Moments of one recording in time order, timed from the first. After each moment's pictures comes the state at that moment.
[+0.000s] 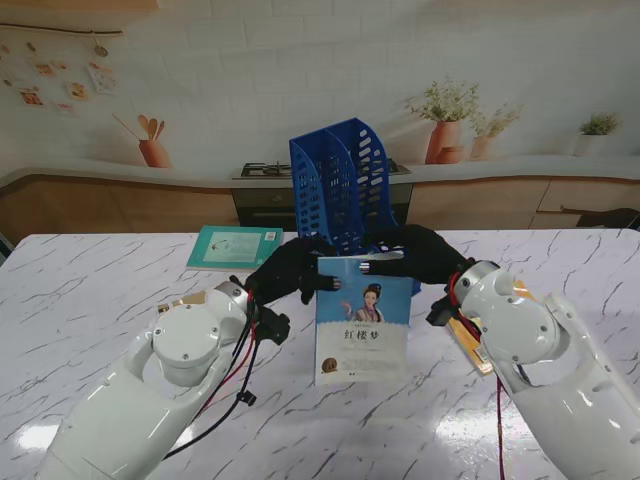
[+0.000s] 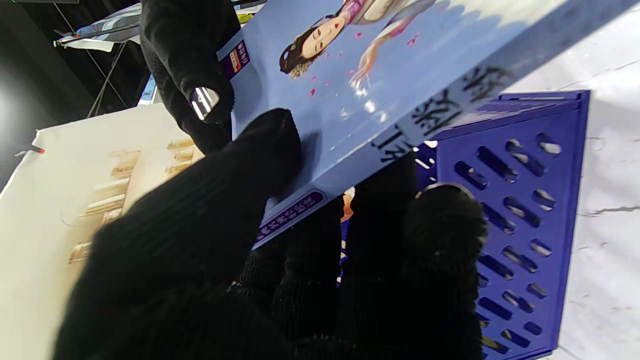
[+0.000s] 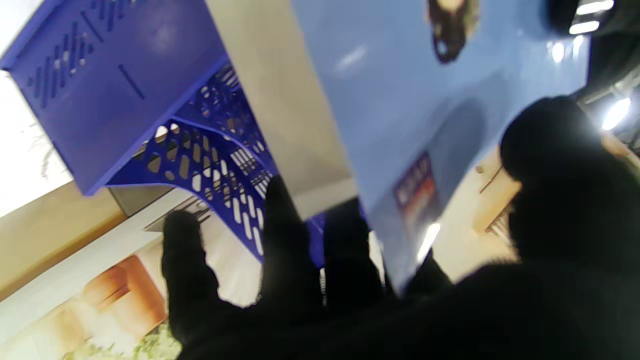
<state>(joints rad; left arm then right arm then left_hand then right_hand) 1.40 -1.17 -1.07 -1.72 -0.16 0.15 -0.12 -1.47 -1.07 1.30 -1.81 -0.37 0.04 0.29 0.95 -0.69 0.78 -0.07 0.51 0.19 1.11 0.90 1.07 0.17 0.35 0.95 1.01 0.27 0.88 0.82 0.87 0.23 1.52 0.40 0.55 -0.44 0.46 -0.11 0.59 0.01 0.31 0.63 0.64 0.05 0.23 0.27 0.59 0.13 0.13 0.29 -0.02 0.59 0.72 0.40</state>
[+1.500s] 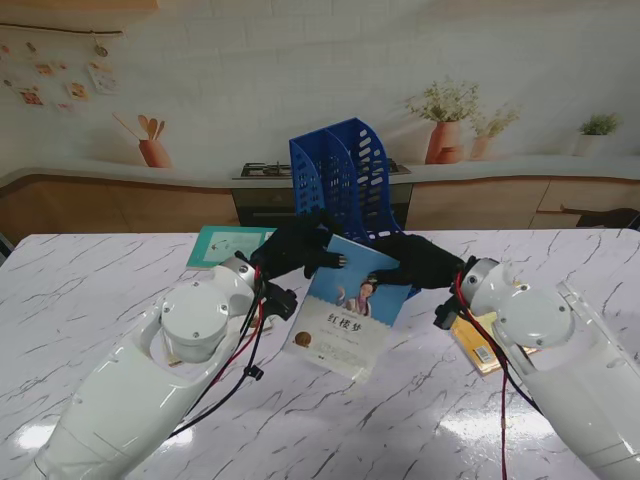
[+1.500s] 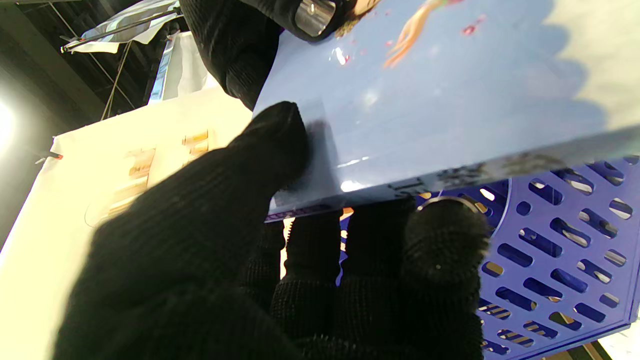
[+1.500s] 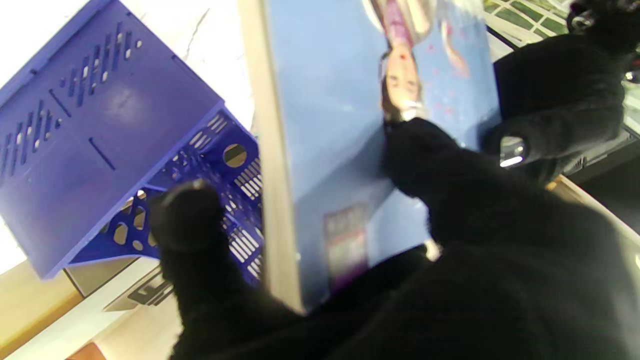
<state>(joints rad) 1.30 -1.18 -1.03 -1.71 -0.14 0.16 -0.08 -1.40 -1.02 1.28 -1.71 -0.16 -0.08 0.45 0.96 -0.71 0.79 -0.08 0.52 0.11 1.14 0.96 1.08 0.16 0.35 0.97 1.02 0.27 0.87 0.83 0.88 0.23 1.58 0.40 0.77 -0.47 0.87 -0.20 0.62 0.06 0.82 1.14 0.91 0.05 0.89 0.77 1.10 0.05 0.88 0.60 0.77 0.59 1.60 0.78</state>
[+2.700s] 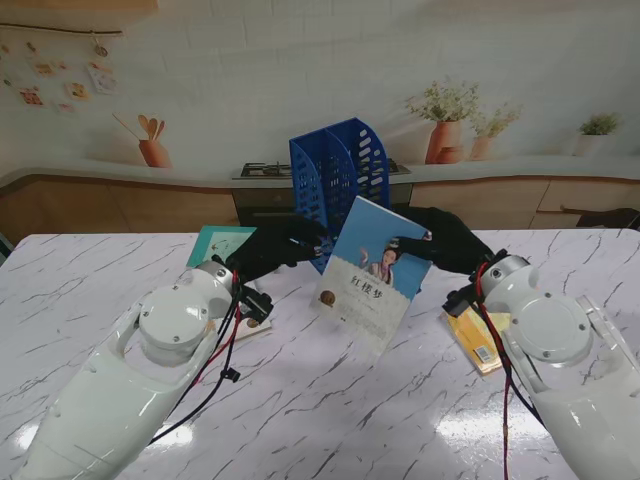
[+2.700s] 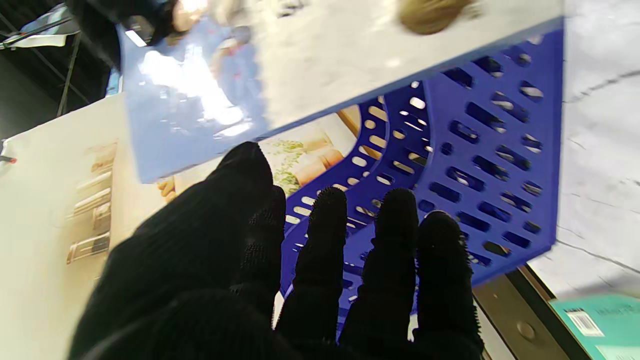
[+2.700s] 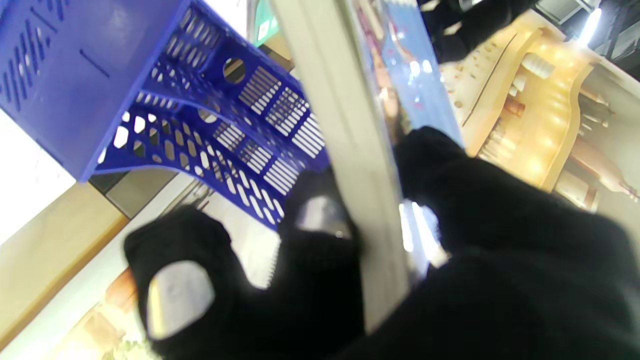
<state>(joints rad) 1.36 -1.16 -1.13 -1.73 -0.02 0.20 -0.13 -1.52 -1.09 1.41 -1.87 -0.18 0.06 0.26 0.91 -0.44 0.60 -0.06 0.55 0.11 0.55 0.42 0.70 0.23 0.36 0.44 0.55 0.39 0.48 0.59 0.15 0.36 1.16 0.62 0.73 -0.44 0.89 -0.21 0.63 0.10 0.82 1.20 0.90 0.05 1.11 0.98 1.26 -0.17 1.49 0.87 1.15 0.59 1.81 0.81</state>
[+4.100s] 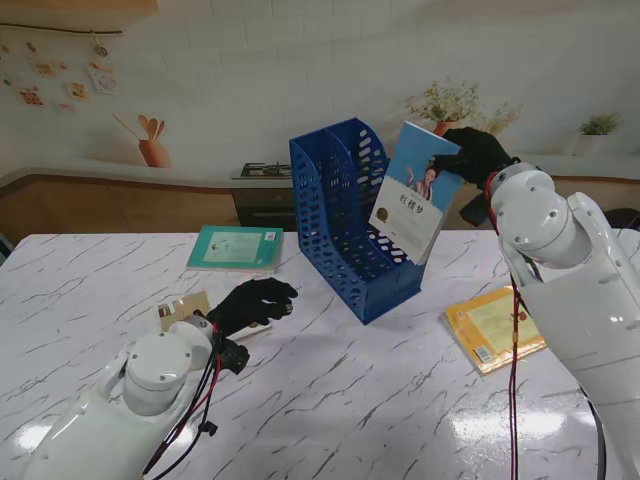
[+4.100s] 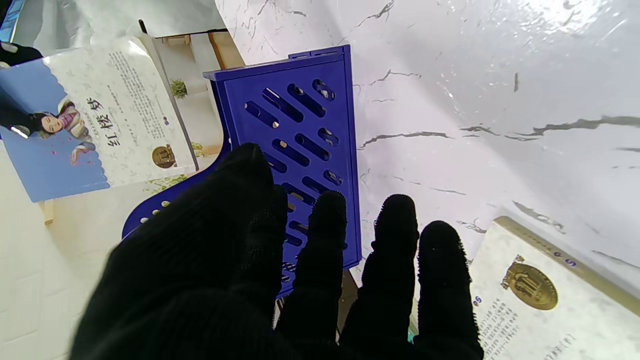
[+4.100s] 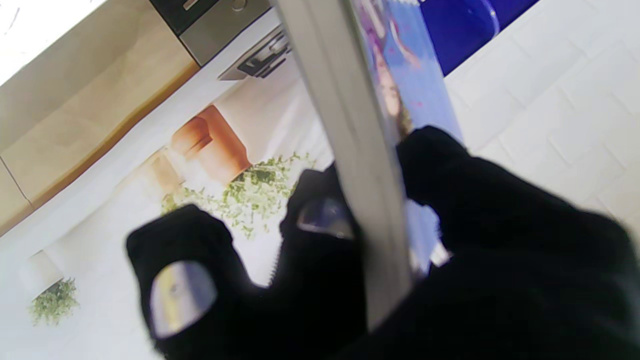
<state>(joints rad) 1.52 -1.14 -1.20 -1.63 -0.04 0.21 -0.15 -1.09 -1.10 1.30 -1.57 -0.39 0.33 0.19 0.91 -0.44 0.60 -0.06 0.55 0.13 0.58 0.43 0.68 0.23 0.35 0.43 0.53 0.39 0.43 0.56 0.07 0.36 1.07 0.55 0.73 -0.43 0.88 -0.21 0.63 0.10 0.82 1.20 0.90 0.05 1.11 0.99 1.27 -0.18 1.49 0.87 1.15 0.59 1.81 0.82</state>
